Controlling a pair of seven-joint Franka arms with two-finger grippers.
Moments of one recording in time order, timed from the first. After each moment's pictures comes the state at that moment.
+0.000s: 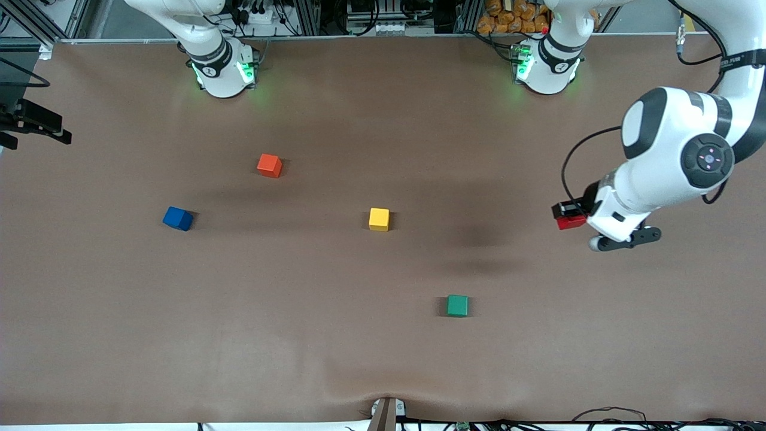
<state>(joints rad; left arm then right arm) 0.12 0.23 -0.35 -1.78 -0.01 1.87 -0.41 -0.11 0.02 0.00 -1.46 0.02 1.37 -0.18</state>
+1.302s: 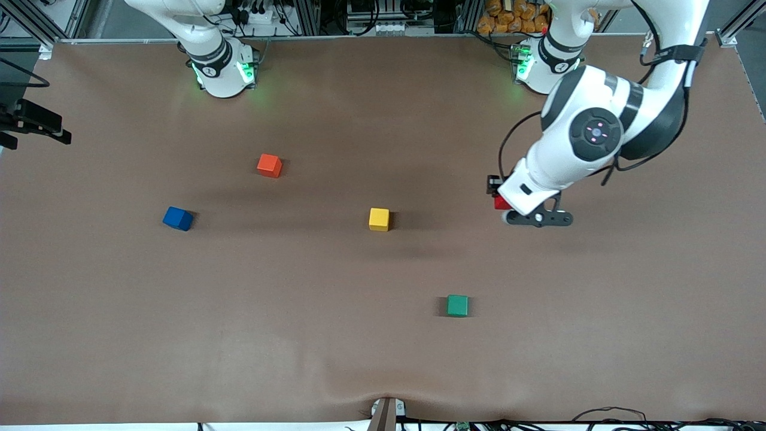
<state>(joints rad) -0.08 0.24 -0.39 -1.76 -0.01 1.87 -0.41 -0.11 0.02 0.00 -1.46 0.02 1.37 -0.18</state>
